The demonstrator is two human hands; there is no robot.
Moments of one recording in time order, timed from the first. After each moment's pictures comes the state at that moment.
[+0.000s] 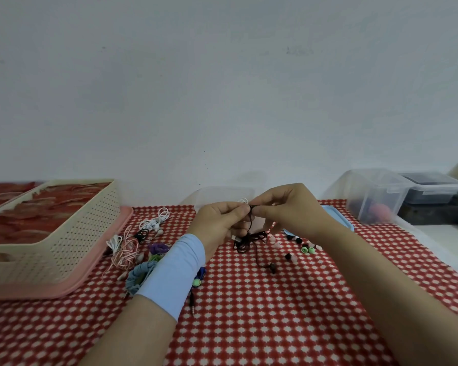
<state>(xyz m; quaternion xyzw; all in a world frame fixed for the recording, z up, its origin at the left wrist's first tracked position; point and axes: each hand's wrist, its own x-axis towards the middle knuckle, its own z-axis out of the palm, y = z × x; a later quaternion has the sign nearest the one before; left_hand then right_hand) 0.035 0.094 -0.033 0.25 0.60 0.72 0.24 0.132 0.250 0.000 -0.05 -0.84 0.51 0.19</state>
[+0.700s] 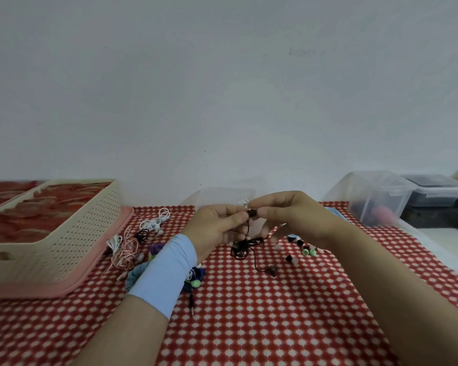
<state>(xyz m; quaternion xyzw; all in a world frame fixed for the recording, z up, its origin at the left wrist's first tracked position) 0.033 0.082 -0.028 0.29 0.60 0.69 0.29 0.138 0.259 0.001 -0.03 -0.78 0.63 0.06</state>
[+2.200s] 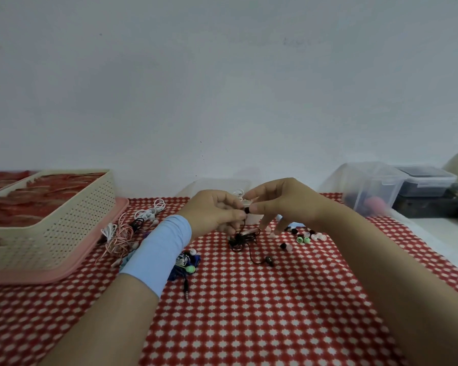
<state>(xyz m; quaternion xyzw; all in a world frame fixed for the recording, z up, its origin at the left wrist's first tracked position) 0.036 0.078 -0.017 0.33 0.73 0.56 0.23 0.137 0.260 0.006 -0.06 -0.86 0.50 0.05</state>
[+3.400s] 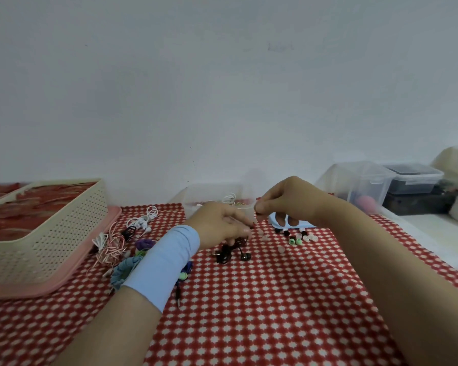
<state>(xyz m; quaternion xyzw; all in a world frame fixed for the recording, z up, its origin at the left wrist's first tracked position) 0.052 0.094 -0.016 0.40 0.81 0.39 0.18 0.144 0.283 0.011 -0.10 -0.90 0.42 0.07</state>
